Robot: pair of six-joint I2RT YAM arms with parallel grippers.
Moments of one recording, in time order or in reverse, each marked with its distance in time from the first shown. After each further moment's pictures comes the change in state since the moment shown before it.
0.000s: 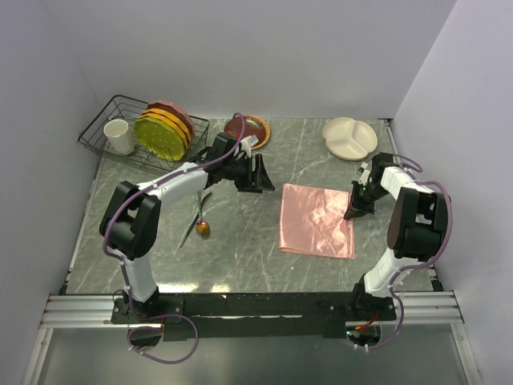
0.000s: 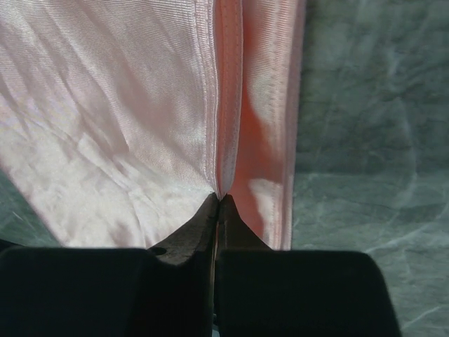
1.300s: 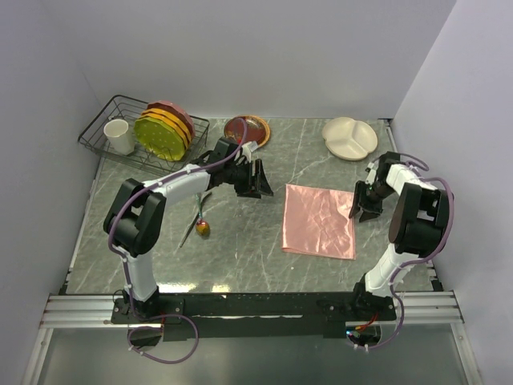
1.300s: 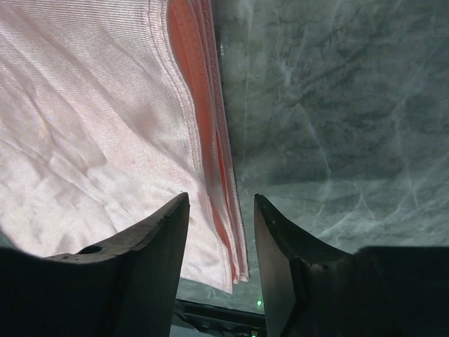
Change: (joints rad) left arm 0.000 0.037 -0.022 0.000 0.000 -0.001; right arm -0.065 0.038 0.048 -0.035 0.087 -0.073
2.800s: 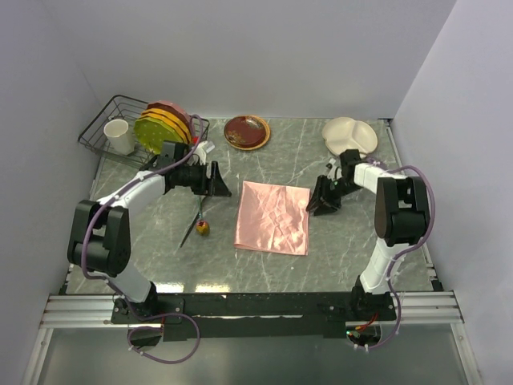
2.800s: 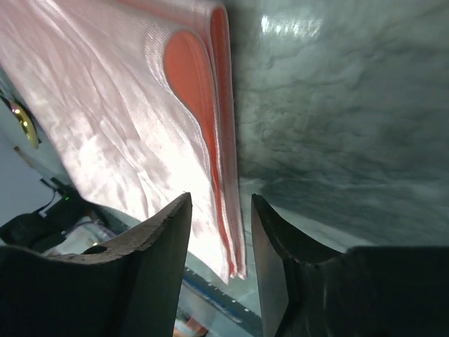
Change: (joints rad) left arm 0.320 -0.248 -0.237 -0.096 0.200 0.420; right arm 0.285 0.105 -0.018 0.199 -0.362 0.280
